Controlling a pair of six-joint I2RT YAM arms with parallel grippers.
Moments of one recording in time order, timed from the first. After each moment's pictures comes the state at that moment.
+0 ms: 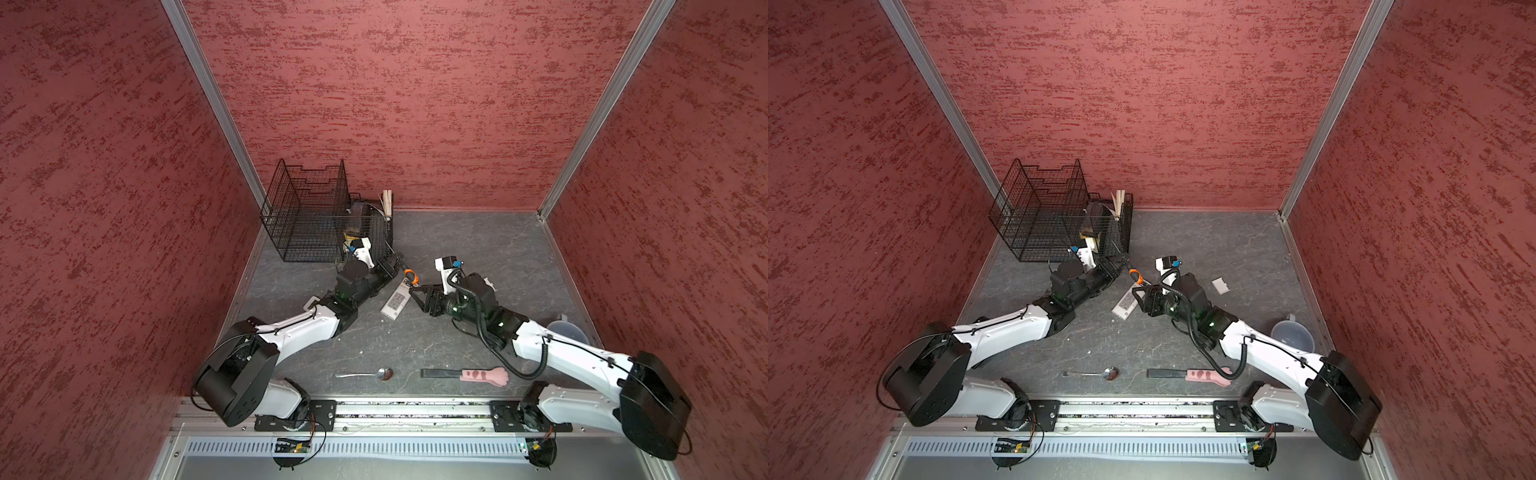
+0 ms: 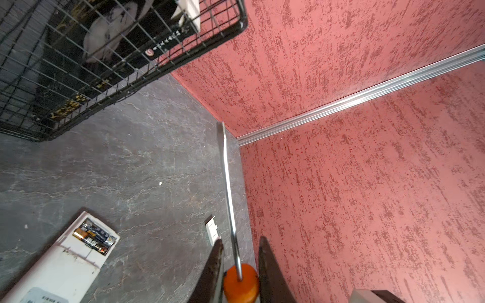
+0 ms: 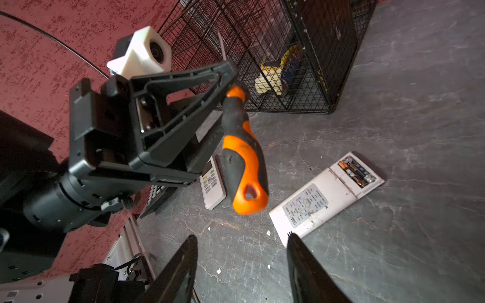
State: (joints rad) left arm -0.62 1.39 0.70 0.56 0.05 -1.16; right arm 0.79 1.20 0.66 0.21 -0.08 0.65
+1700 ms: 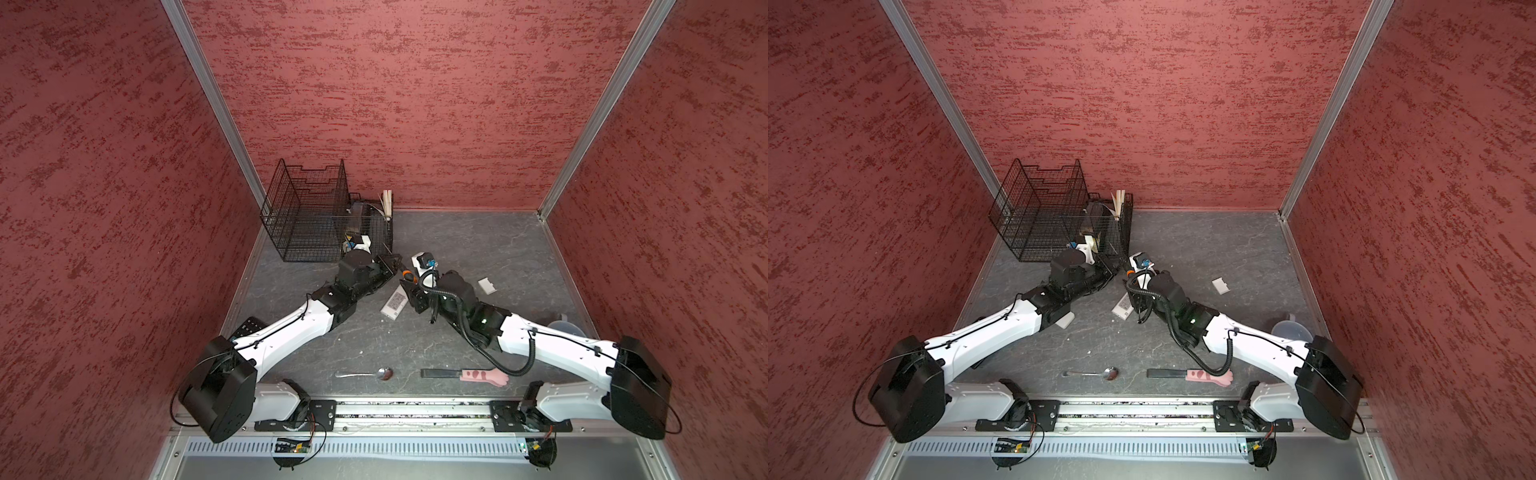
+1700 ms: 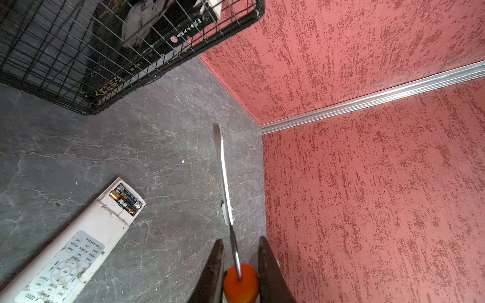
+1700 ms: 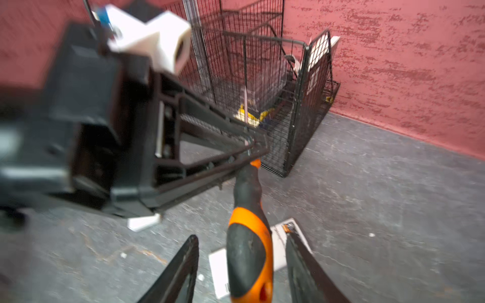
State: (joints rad) left arm -0.62 1.31 0.83 0.19 0.06 -1.16; right arm 0.92 1.29 0.81 0.18 0.22 0.25
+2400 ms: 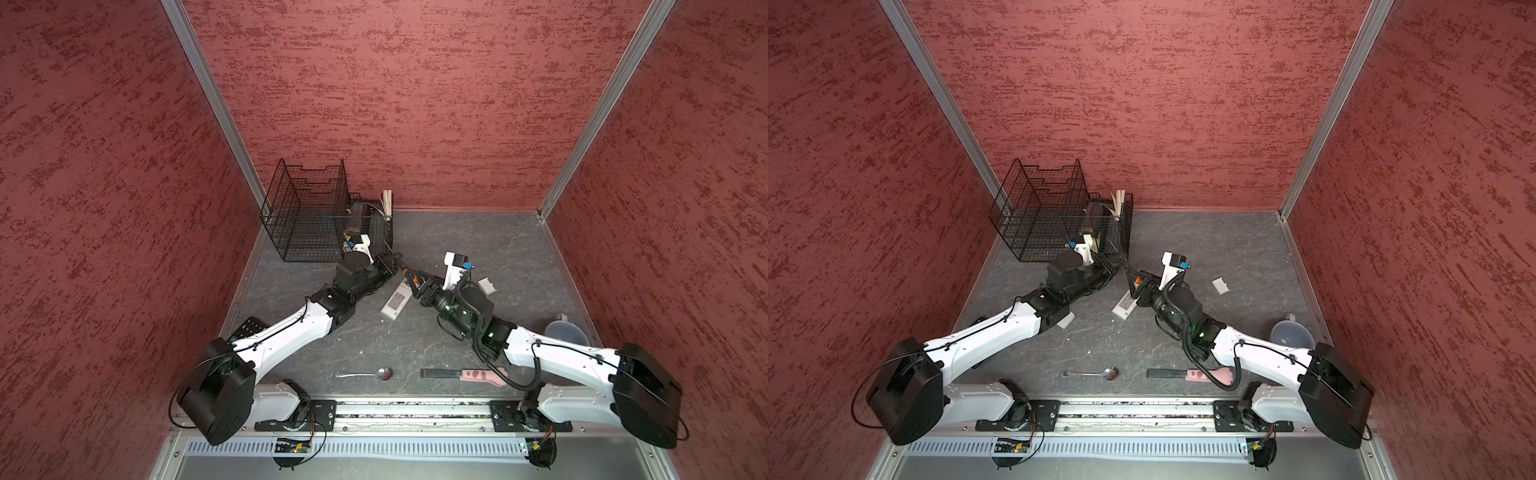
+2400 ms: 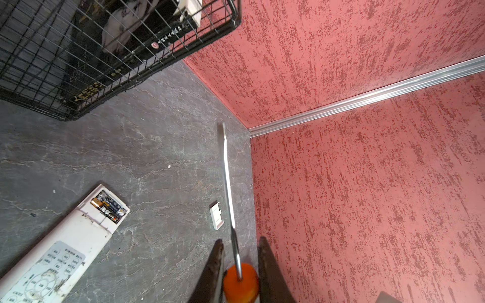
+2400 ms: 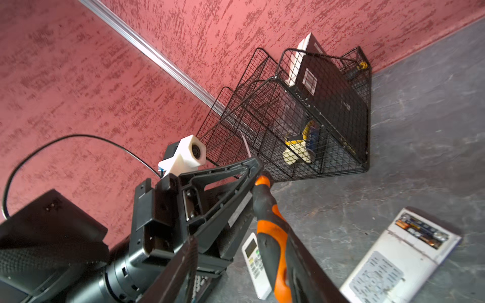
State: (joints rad) left arm -0.63 1.30 0.80 0.26 0.06 -1.17; right arm 0.92 1.25 0.63 0.60 0.23 0.95
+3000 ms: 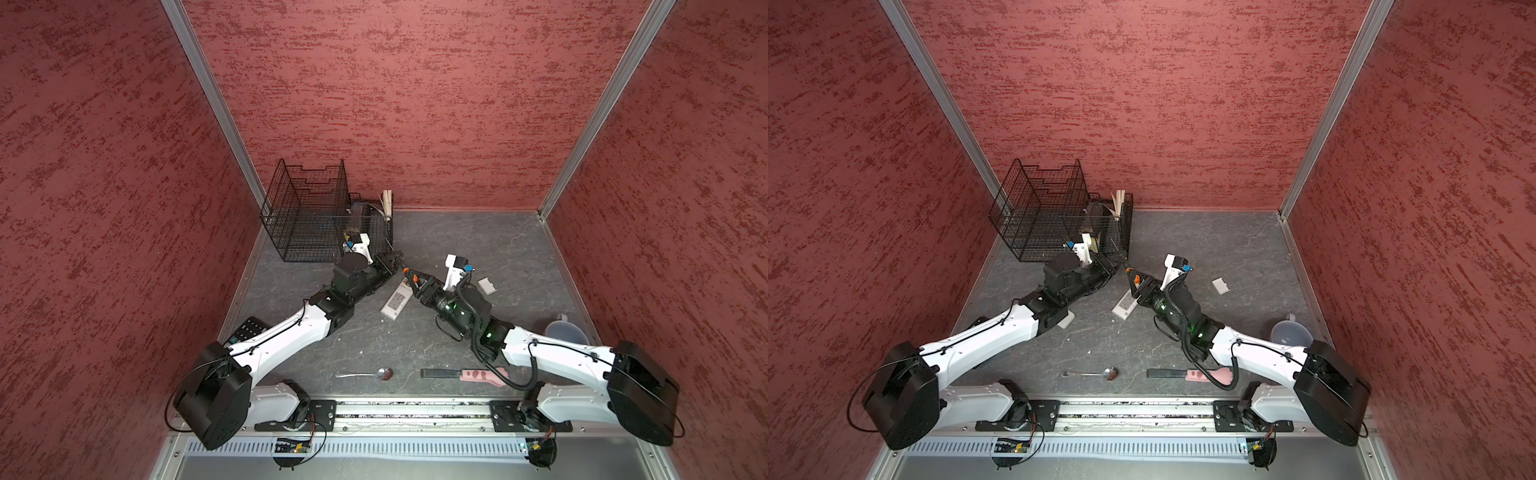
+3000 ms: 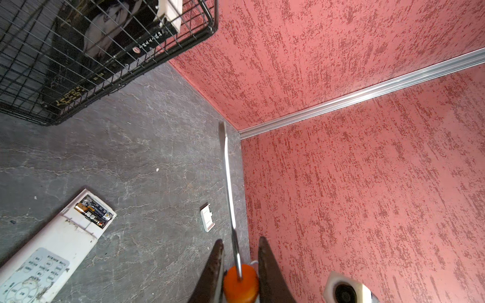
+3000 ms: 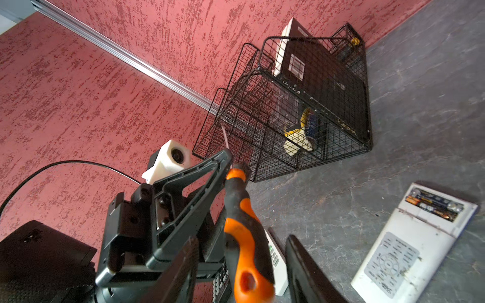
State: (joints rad) left arm -0.64 1.28 0.78 0.30 0.06 -1.17; right arm 0.91 1.27 0.62 0.59 0.24 1.07
